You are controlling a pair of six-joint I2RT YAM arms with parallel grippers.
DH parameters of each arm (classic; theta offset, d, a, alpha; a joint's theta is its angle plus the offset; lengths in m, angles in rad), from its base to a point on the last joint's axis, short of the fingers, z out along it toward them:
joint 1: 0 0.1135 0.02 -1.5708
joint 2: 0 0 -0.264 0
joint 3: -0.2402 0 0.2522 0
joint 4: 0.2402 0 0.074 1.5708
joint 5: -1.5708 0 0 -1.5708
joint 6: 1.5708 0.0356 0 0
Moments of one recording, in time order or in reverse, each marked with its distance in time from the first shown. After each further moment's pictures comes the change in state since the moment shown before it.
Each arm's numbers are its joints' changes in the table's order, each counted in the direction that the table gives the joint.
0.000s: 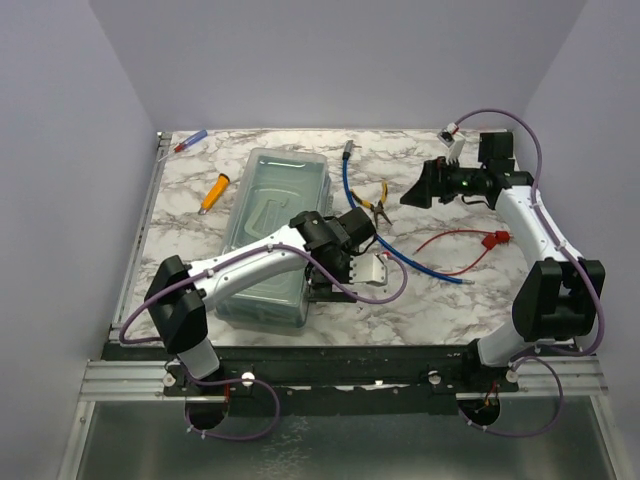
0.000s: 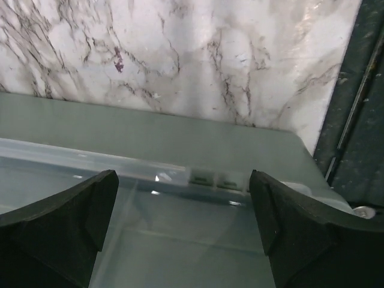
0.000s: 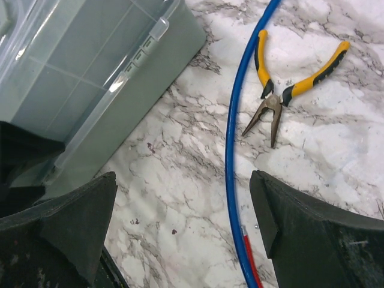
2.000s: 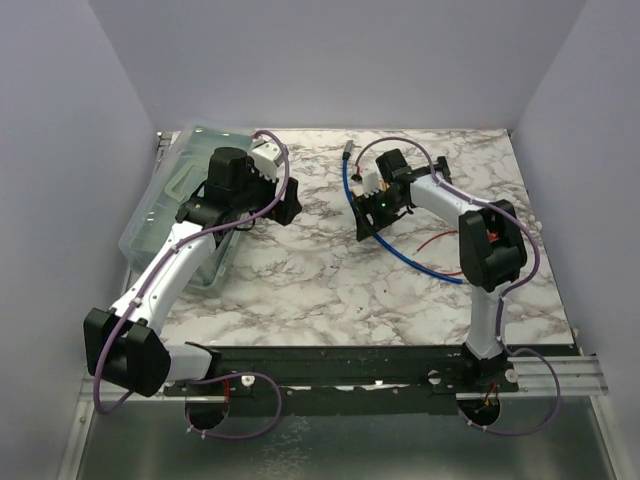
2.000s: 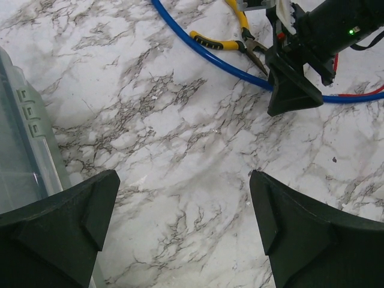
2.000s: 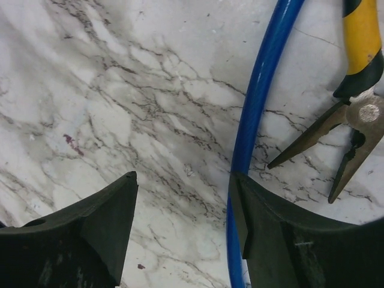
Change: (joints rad) left arm 0.661 -0.335 0.321 -0.741 -0.293 -0.594; right arm 0.375 0.446 -0.198 0.158 -0.430 -0.088
